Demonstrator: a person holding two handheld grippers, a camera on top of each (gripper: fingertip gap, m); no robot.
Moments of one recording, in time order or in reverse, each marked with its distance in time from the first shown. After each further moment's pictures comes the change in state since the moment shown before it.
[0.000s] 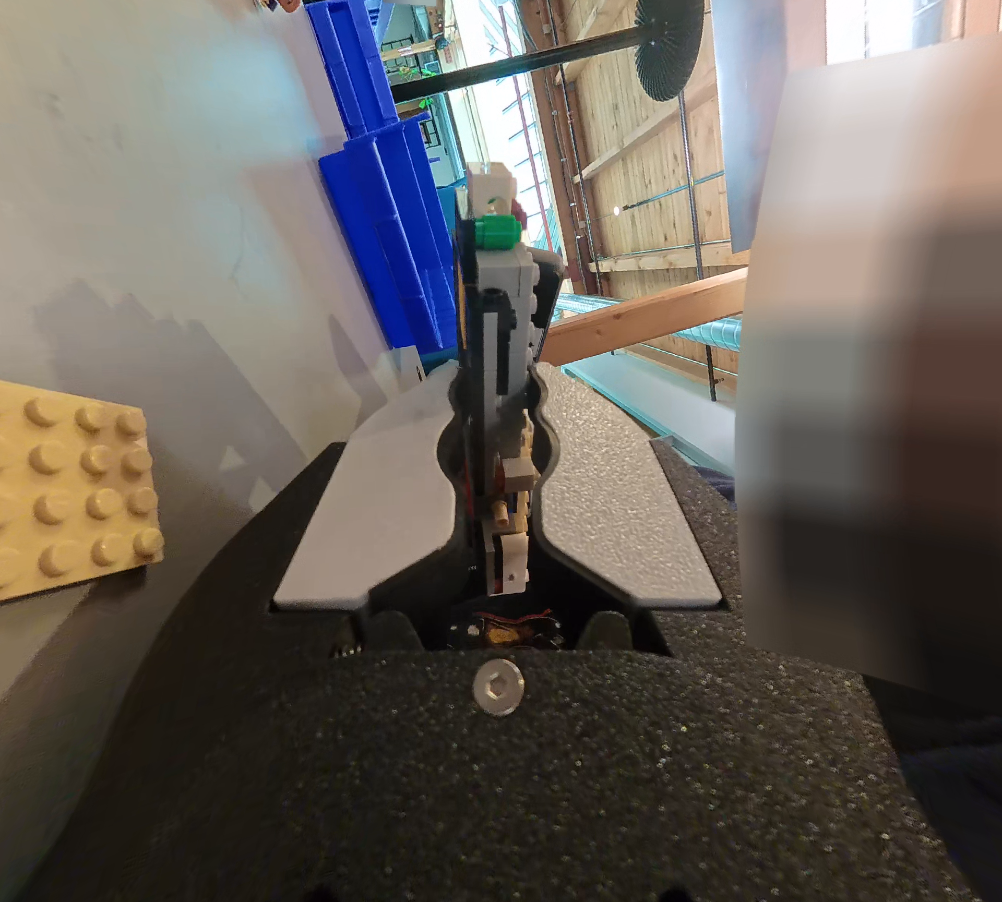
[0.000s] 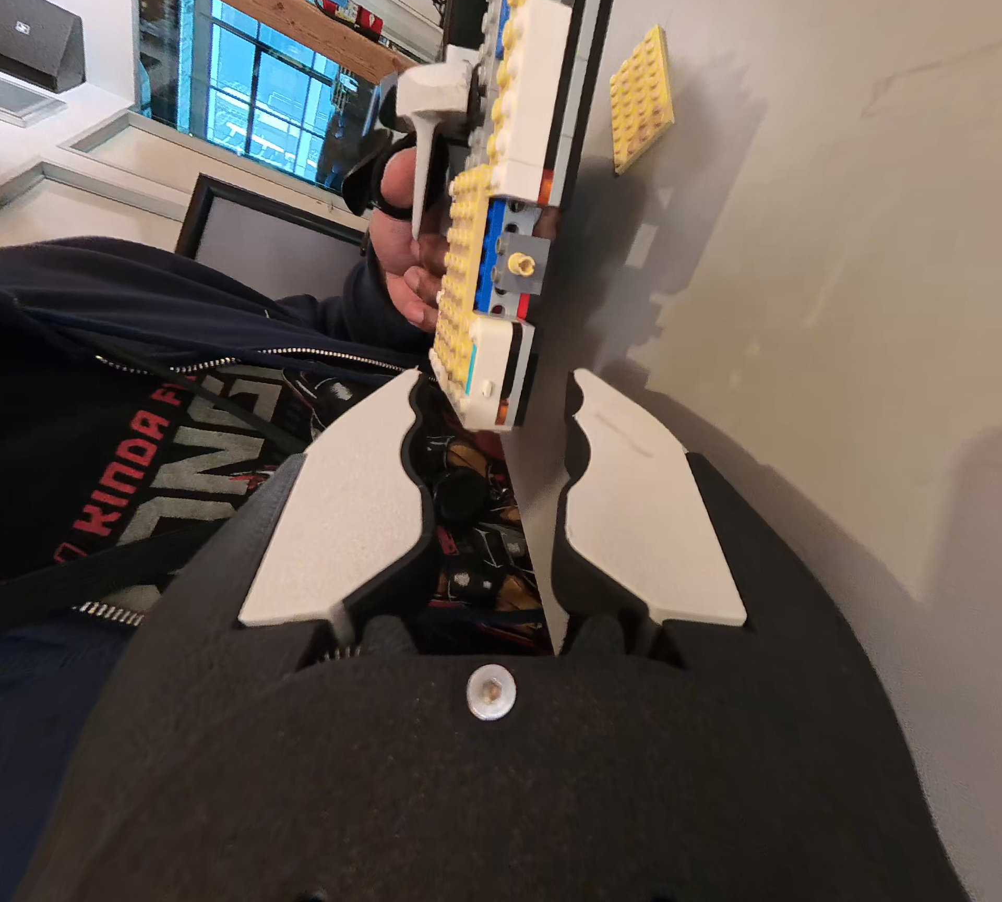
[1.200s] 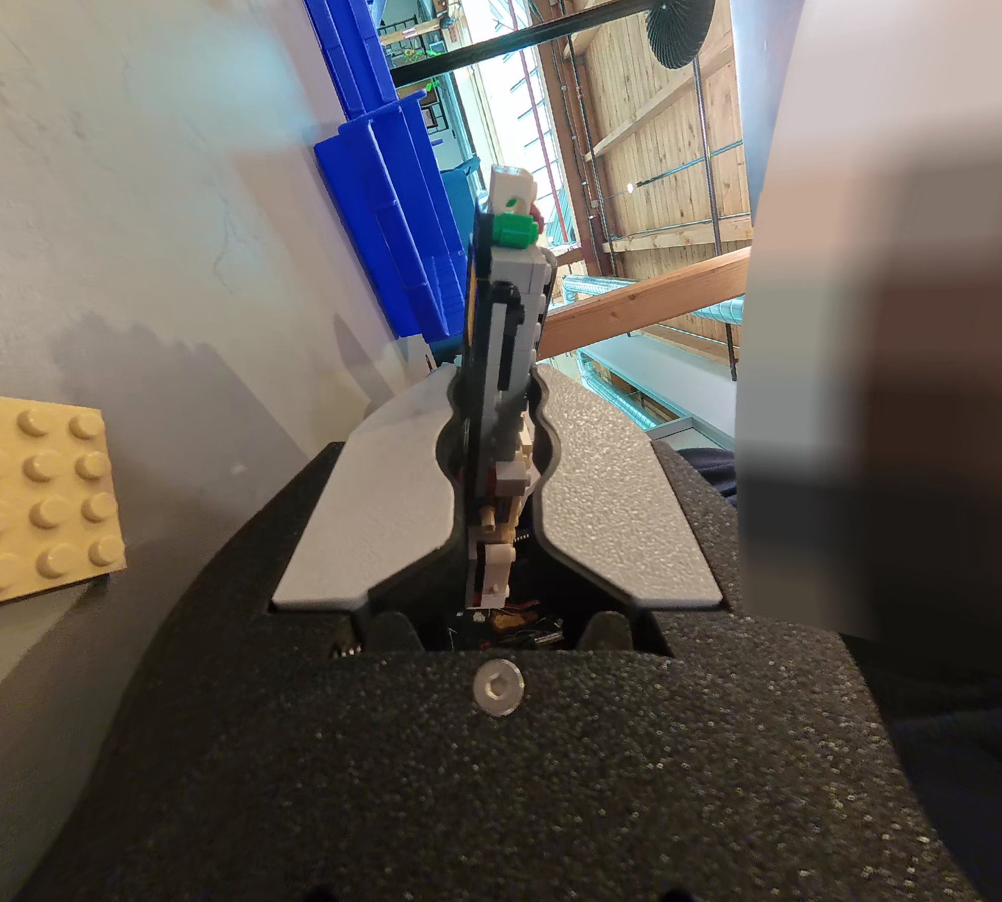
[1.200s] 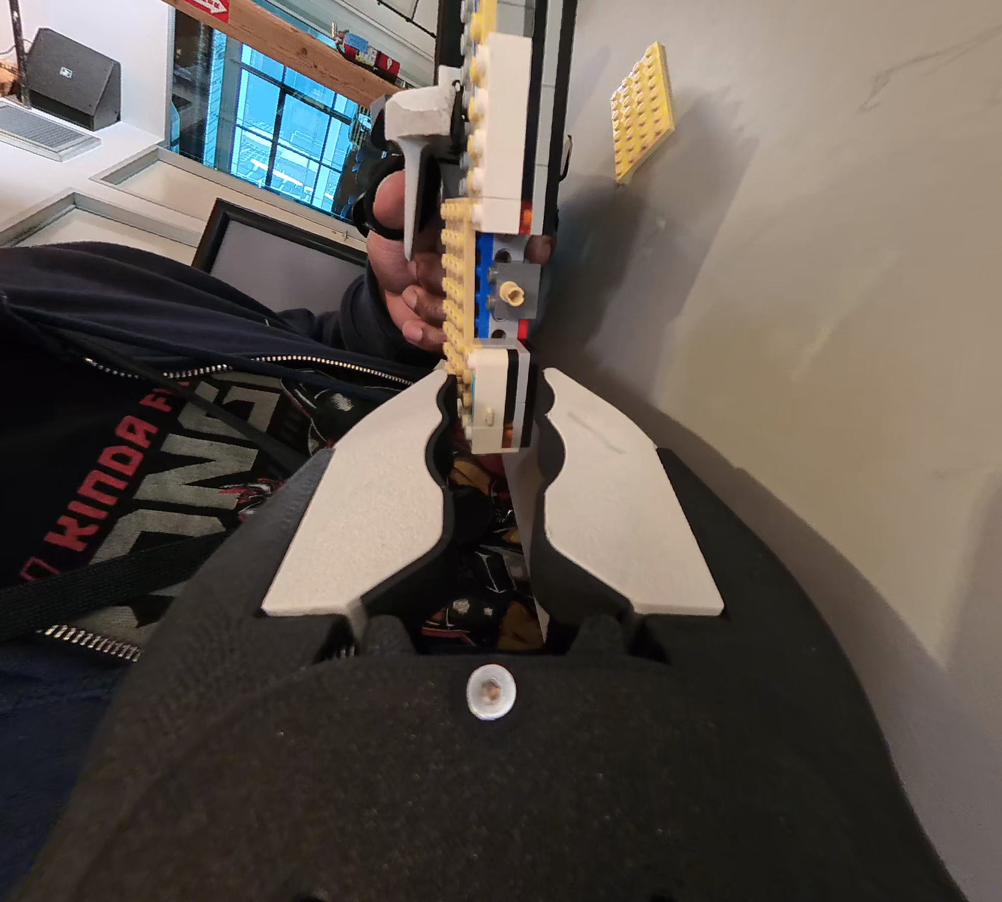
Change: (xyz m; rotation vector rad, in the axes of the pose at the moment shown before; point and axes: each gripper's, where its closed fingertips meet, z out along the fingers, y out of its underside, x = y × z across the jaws) left arm 0.003 0.008 0.003 -0.033 -0.017 0.046; right arm 0.001 0.002 0.004 0.062 -0.020 -0.002
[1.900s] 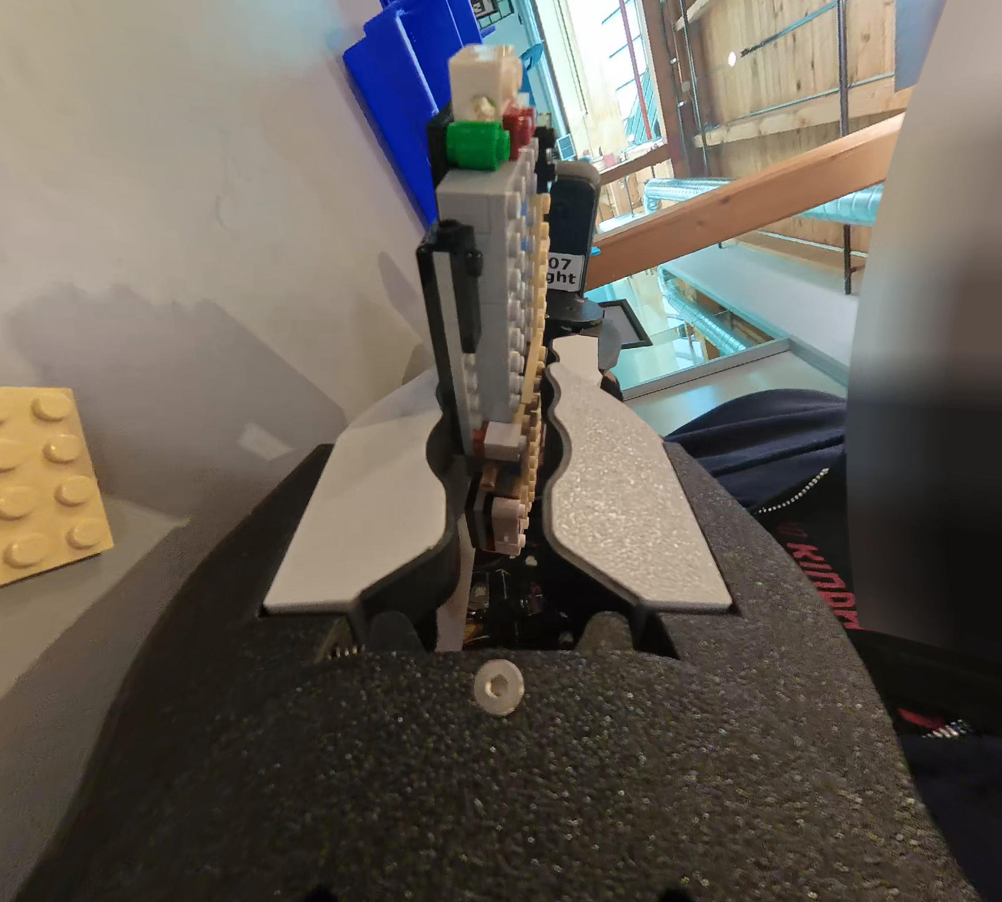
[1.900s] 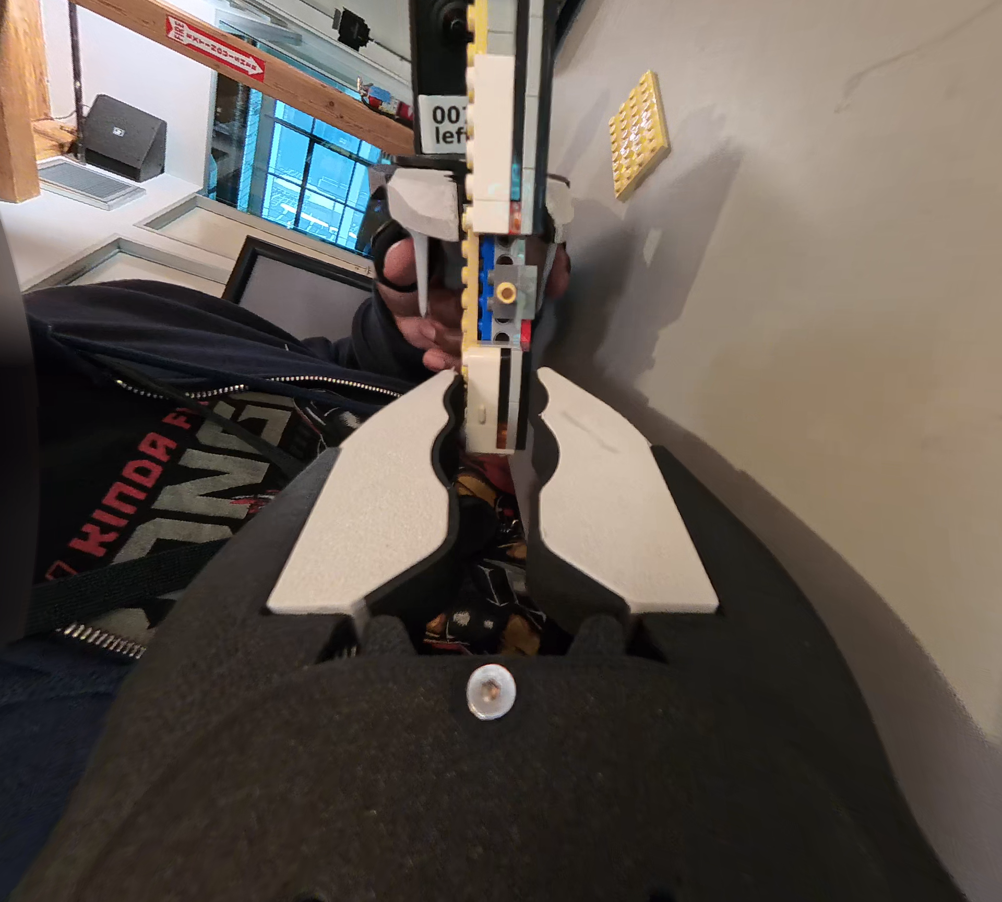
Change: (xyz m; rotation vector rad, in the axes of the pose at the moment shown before) left arm -0.011 0.025 0.004 -0.175 -0.136 0.106; right arm 0.000 -0.003 -0.005 0.069 -0.029 0.034
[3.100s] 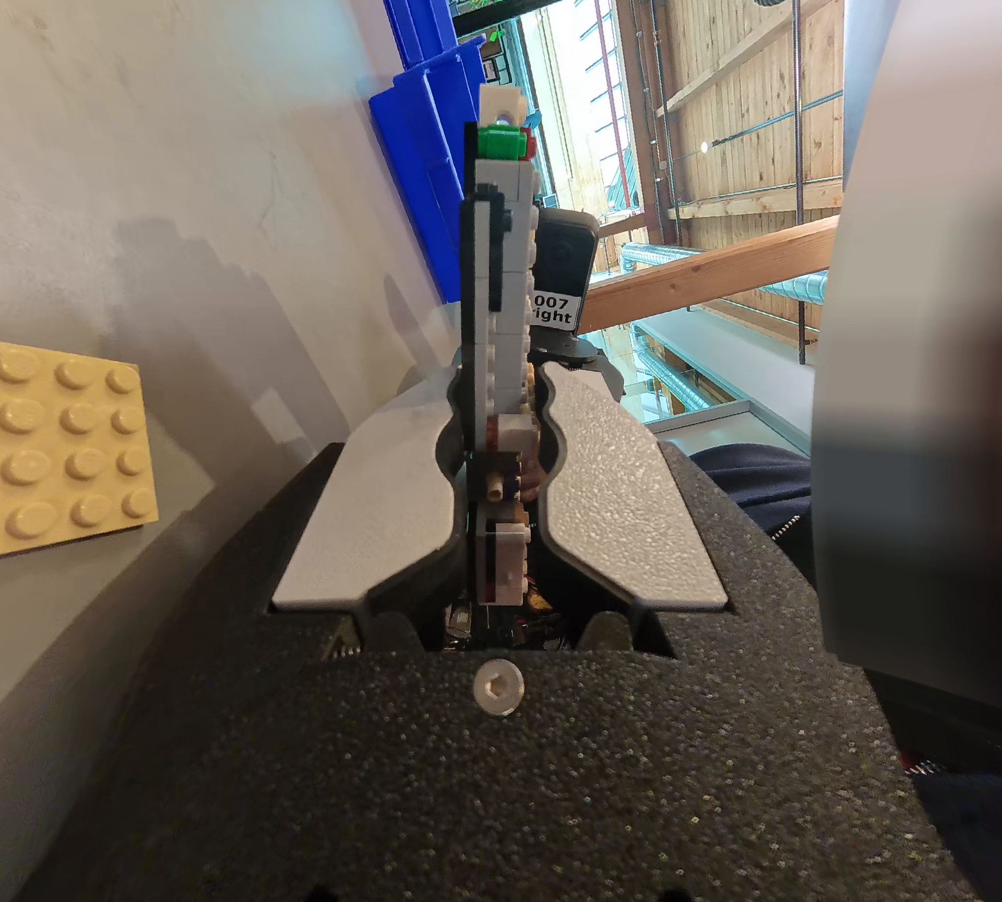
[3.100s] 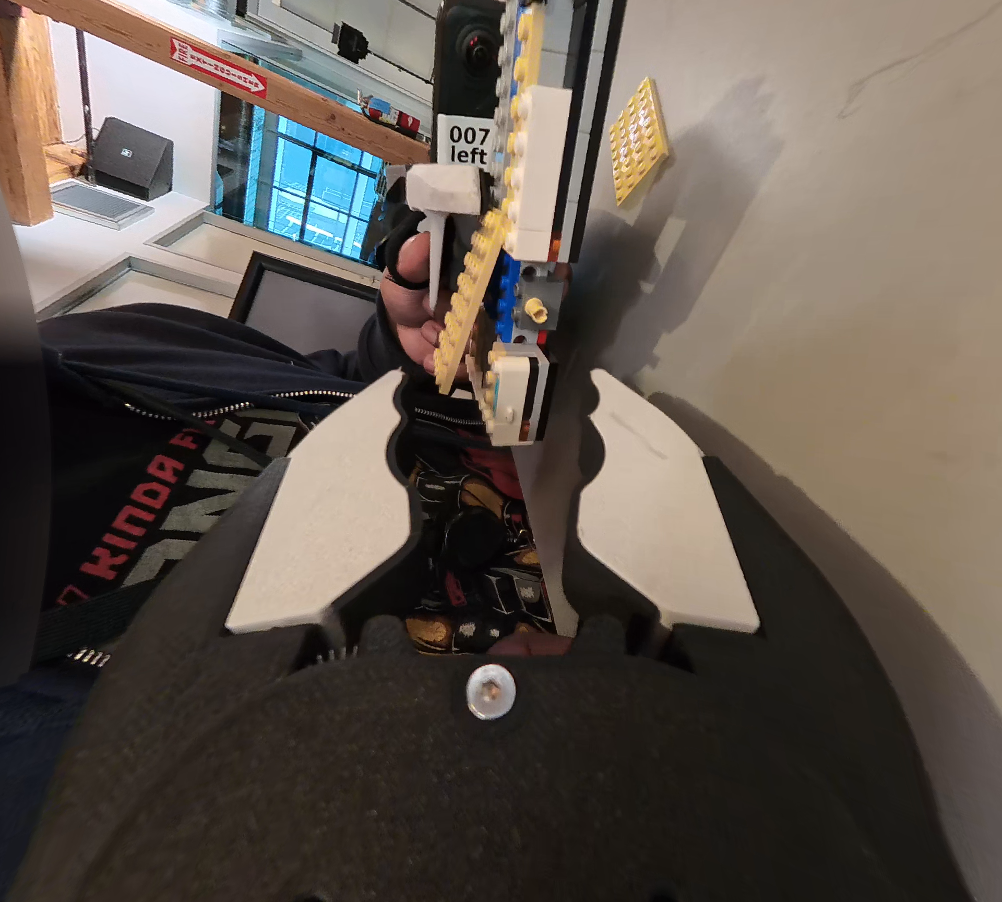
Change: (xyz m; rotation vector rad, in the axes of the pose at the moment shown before) left arm -0.005 -0.012 -0.005 0.094 0.015 -0.104; right arm -0.002 -0.004 0.004 0.006 -0.001 0.035
